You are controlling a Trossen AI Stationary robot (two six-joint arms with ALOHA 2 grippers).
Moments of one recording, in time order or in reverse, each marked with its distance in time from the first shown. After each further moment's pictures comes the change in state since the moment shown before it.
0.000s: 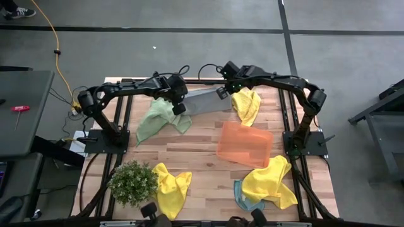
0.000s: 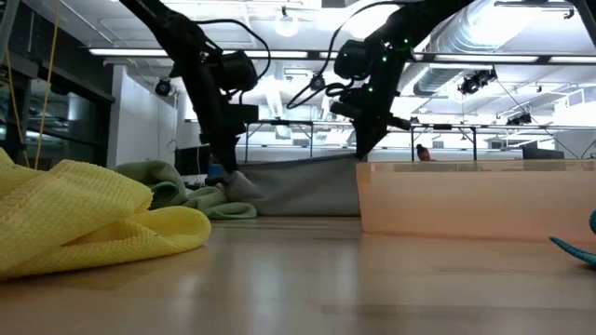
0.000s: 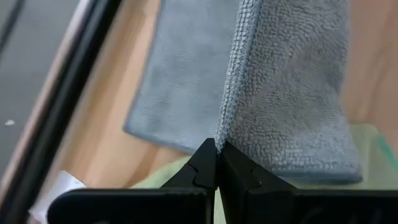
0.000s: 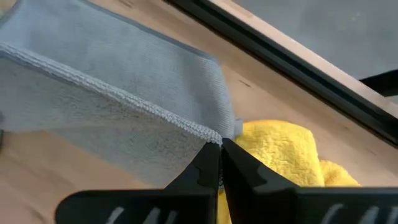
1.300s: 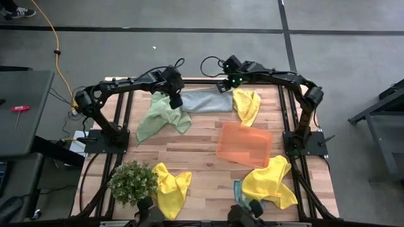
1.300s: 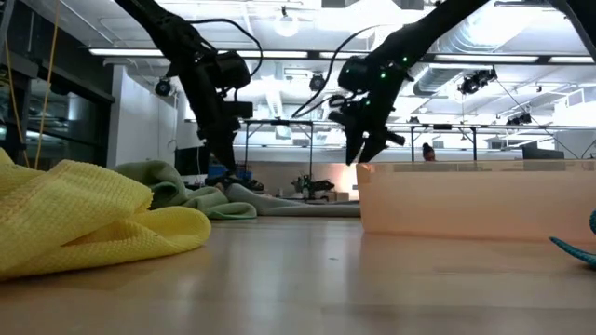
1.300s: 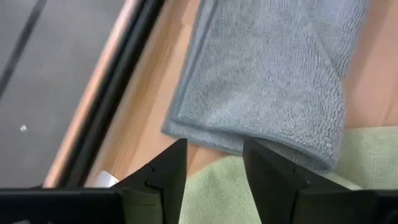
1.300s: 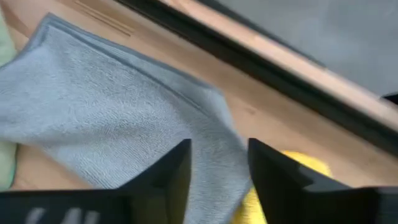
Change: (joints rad) left arm 0.083 -0.029 0.020 0.003 0.046 0.095; right arm -0.094 0.044 -0.001 0.134 -0.142 -0.035
